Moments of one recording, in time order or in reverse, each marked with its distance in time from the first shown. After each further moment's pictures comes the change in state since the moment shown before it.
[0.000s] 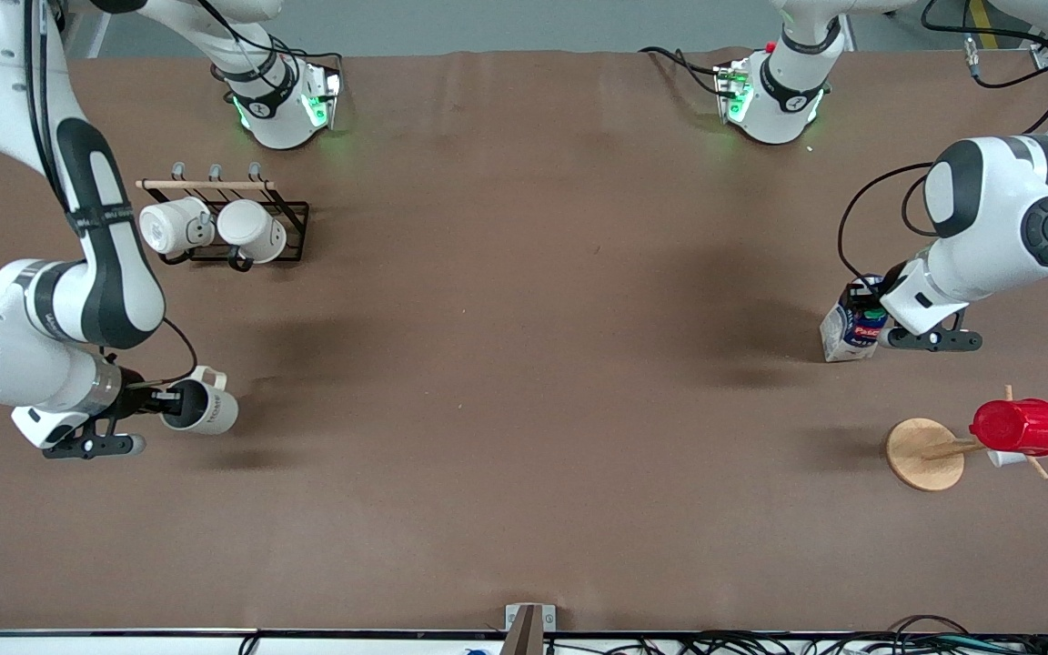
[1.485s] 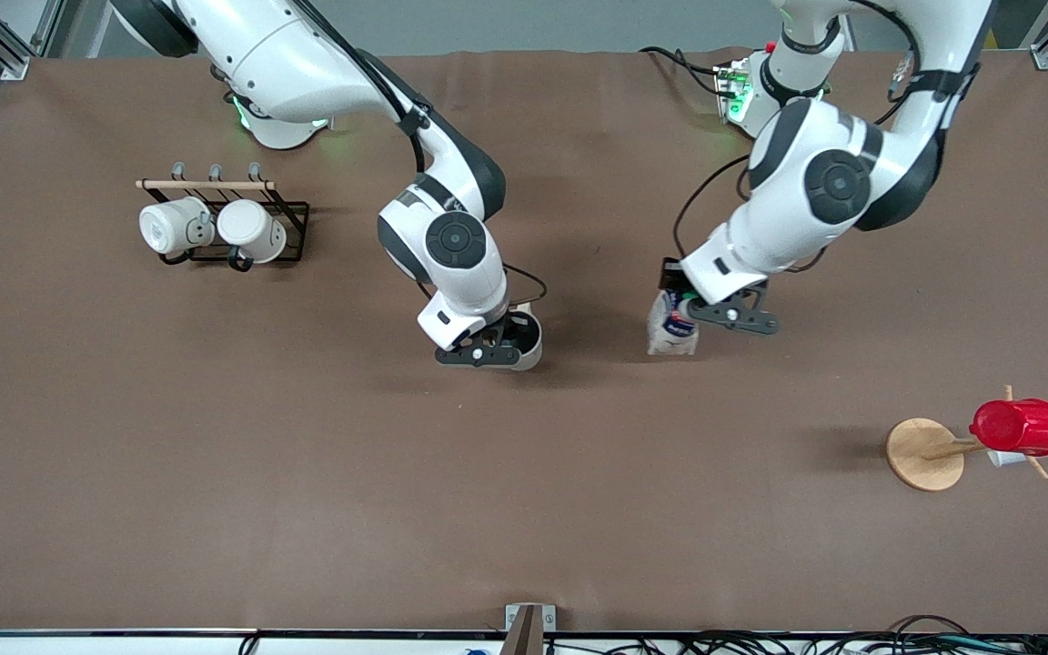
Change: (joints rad) left arm -0.018 0.112 -0.505 0.198 -0.152 0.002 -0.329; right arm 0.517 0.186 0.293 0.146 -0.214 0.122 0.950
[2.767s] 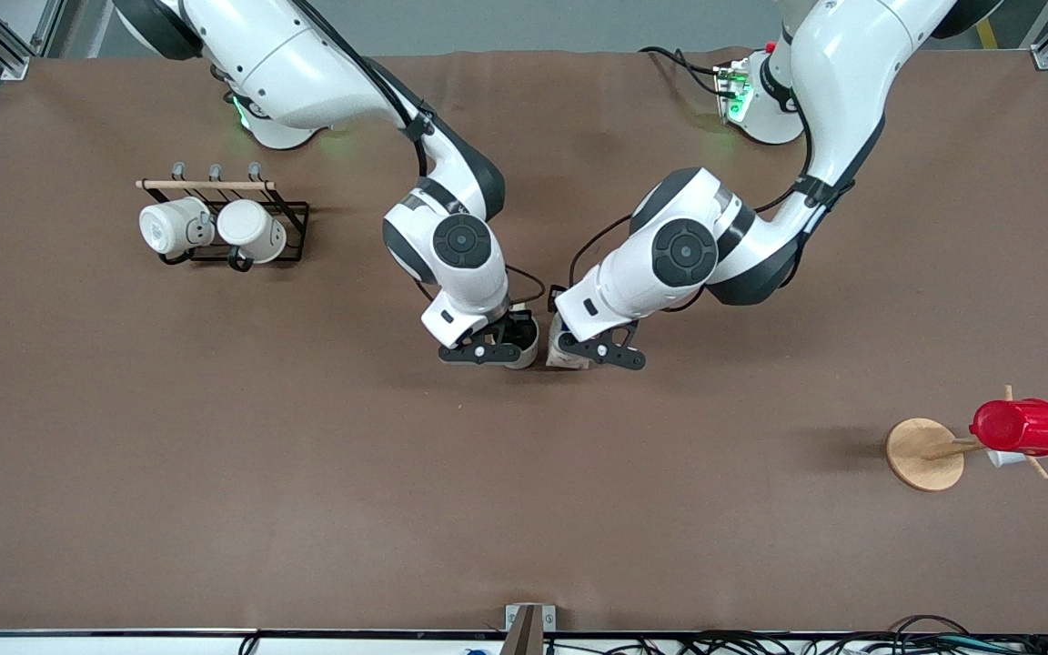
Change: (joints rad) left arm -0.116 0.374 -0.108 0.333 0.176 0.012 -0.187; right arm 0.002 0.004 -0.006 -0.031 -0.022 0.020 0.016
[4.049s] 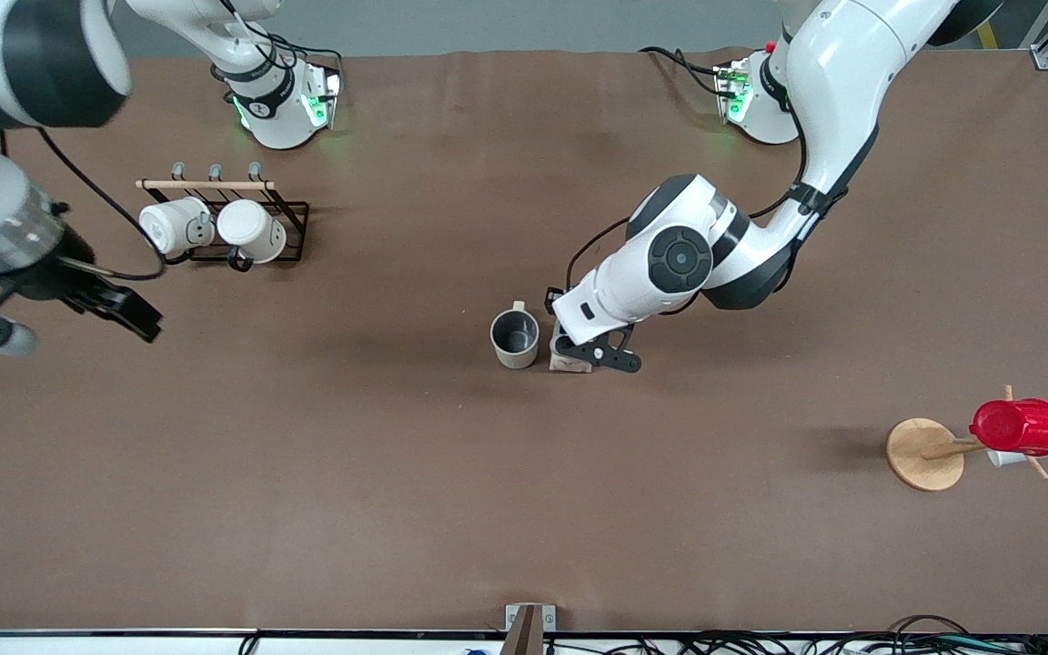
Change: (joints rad) left arm -0.005 0.021 0.000 0.004 0.001 0.016 0.000; right arm -0.492 -0.575 -0.142 0.041 0.080 -0.544 -0.328
